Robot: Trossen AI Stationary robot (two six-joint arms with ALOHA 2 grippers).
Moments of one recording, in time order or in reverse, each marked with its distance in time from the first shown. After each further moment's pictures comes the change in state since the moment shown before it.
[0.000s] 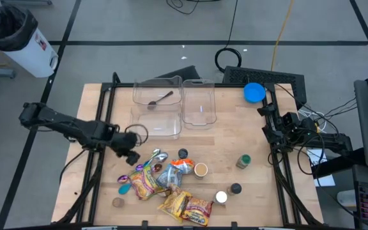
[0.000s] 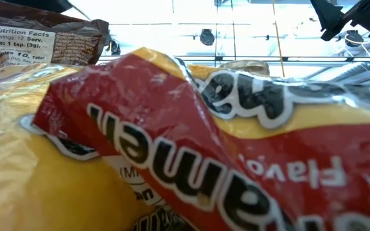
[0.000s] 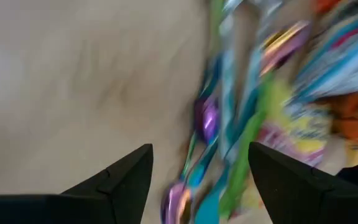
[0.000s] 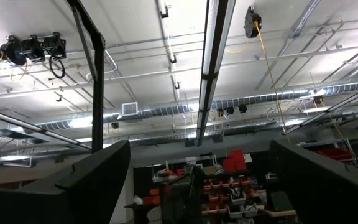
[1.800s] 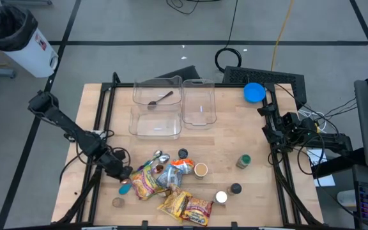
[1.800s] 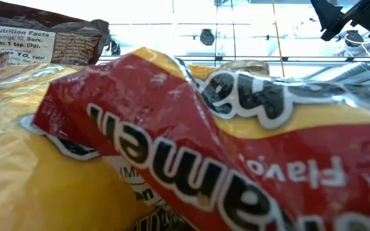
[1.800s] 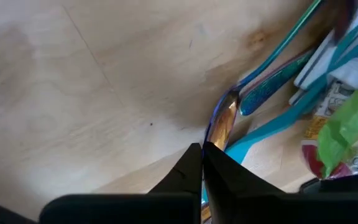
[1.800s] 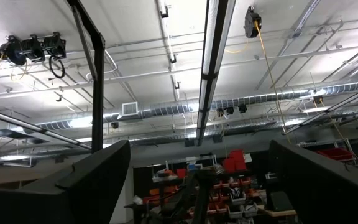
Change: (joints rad) left arm -0.440 -0.019 -0.239 0.292 -0.007 -0.761; right arm 0.000 0.000 0.000 0.000 0.000 0.000
